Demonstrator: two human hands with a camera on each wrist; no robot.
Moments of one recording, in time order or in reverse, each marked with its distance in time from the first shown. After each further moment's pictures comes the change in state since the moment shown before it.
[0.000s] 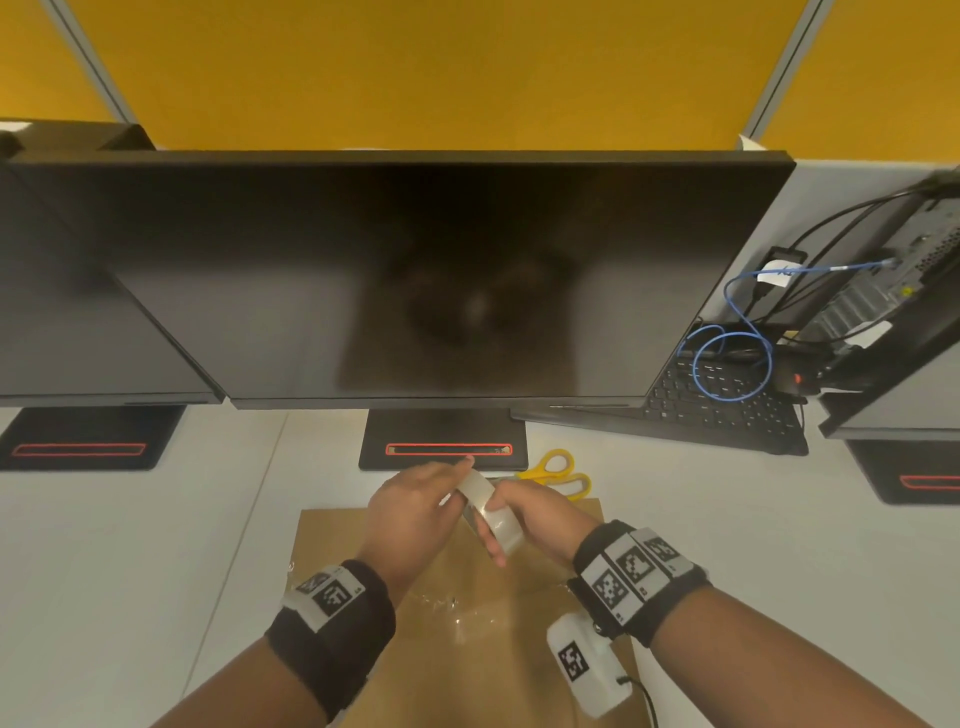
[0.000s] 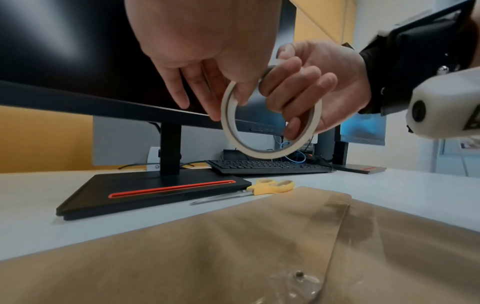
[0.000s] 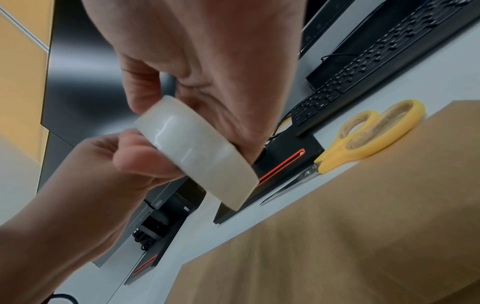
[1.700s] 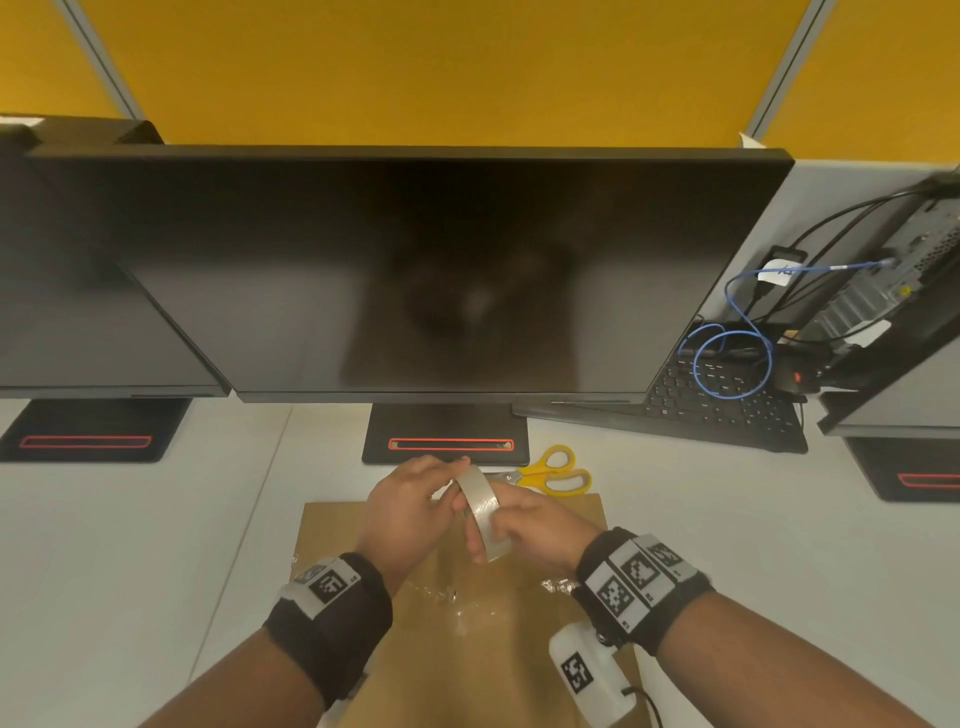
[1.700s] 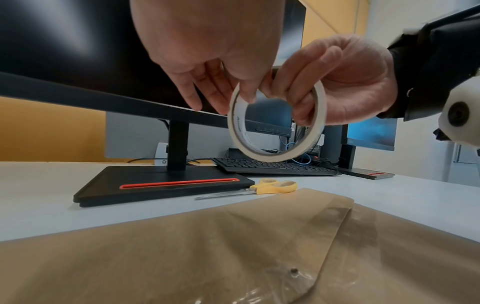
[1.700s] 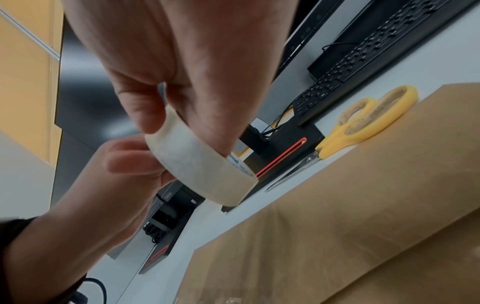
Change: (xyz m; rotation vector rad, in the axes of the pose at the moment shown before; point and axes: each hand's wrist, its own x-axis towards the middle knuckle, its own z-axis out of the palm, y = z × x) left_hand -0.006 -0.003 -0.003 -0.186 -0.045 -0.133; right_hand -0.011 0.002 0.013 0.026 -0.041 -0.114
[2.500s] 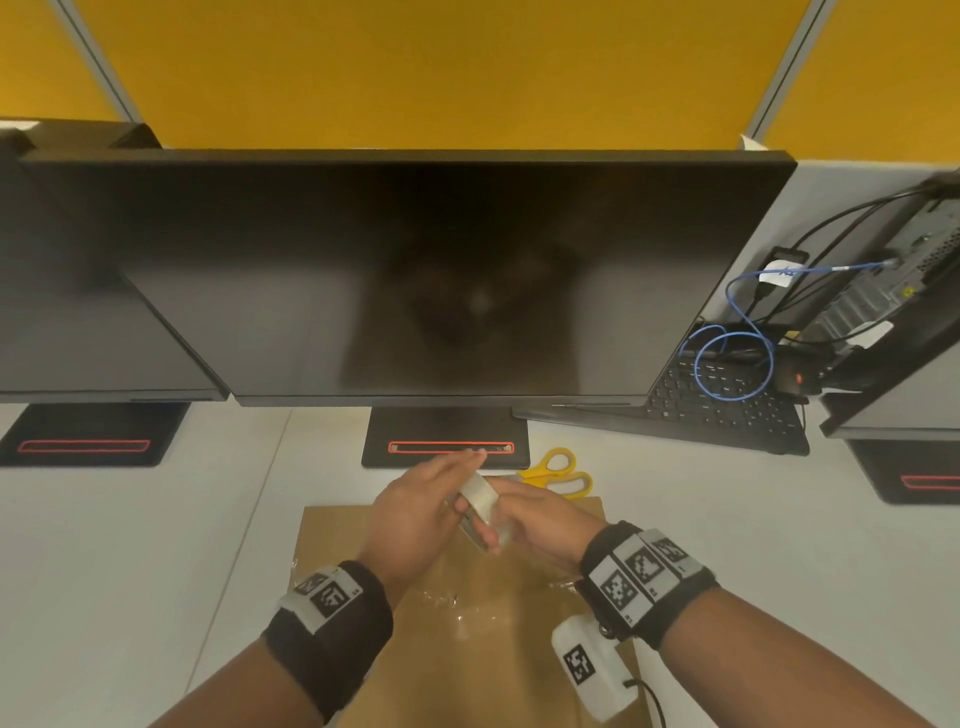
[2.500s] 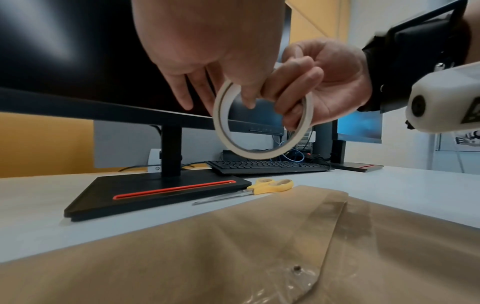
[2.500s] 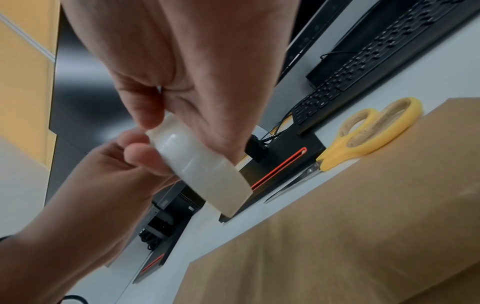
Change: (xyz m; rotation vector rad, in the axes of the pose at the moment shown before) left_hand 0.001 0.008 -0.005 0.110 -0.105 0.056; right_hand 0.010 0.001 -0.009 -0.040 -0.001 0.024
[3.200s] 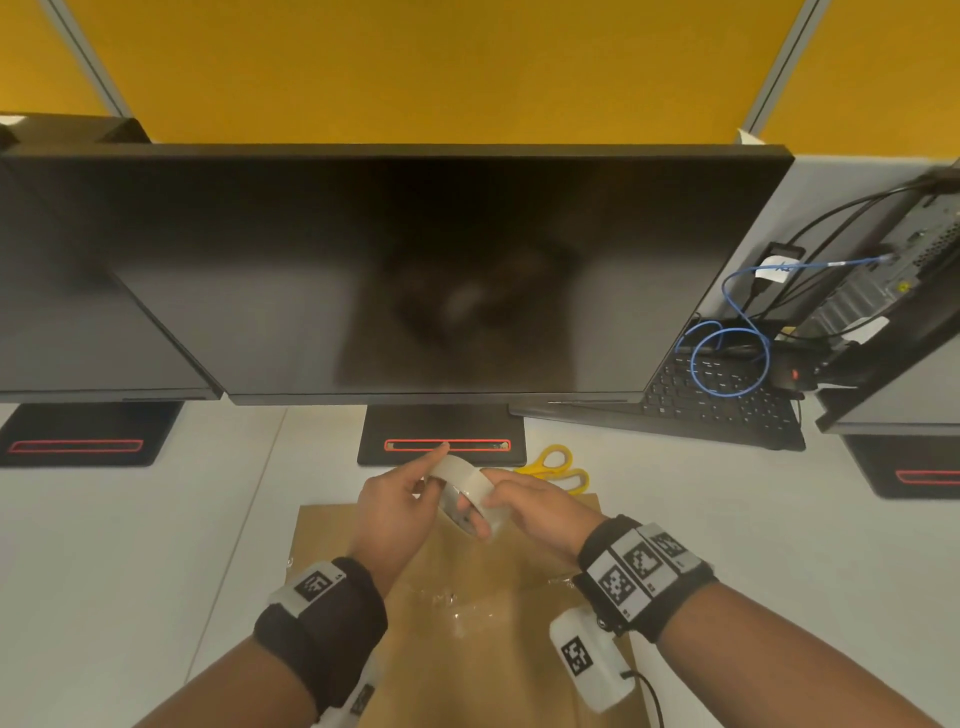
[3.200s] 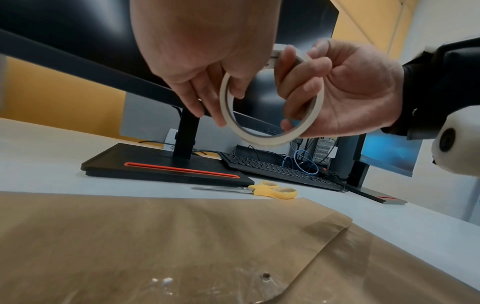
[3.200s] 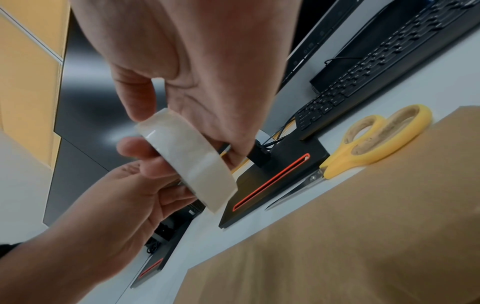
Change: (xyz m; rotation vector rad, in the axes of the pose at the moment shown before) left_hand 0.002 -0.011 0.007 -0.380 0.128 -0.339; right_hand -0.006 -0.014 -0.004 -0.056 0.054 0.009
